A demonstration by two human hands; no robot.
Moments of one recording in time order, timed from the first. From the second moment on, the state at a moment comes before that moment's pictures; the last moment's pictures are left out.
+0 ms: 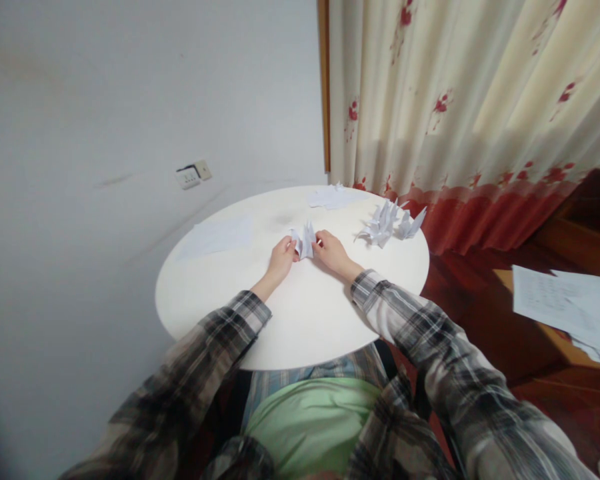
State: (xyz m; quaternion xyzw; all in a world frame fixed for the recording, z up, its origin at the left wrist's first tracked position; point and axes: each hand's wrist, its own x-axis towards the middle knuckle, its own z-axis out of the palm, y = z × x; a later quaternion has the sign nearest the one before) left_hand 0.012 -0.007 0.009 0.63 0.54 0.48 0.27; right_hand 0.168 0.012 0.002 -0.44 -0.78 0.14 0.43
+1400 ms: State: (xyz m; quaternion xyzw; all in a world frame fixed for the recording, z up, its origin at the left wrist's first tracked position) left_hand 0.013 -0.008 0.010 0.63 0.54 0.48 0.27; right_hand 0.167 0.009 0.006 -0.45 -0.78 0.16 0.40
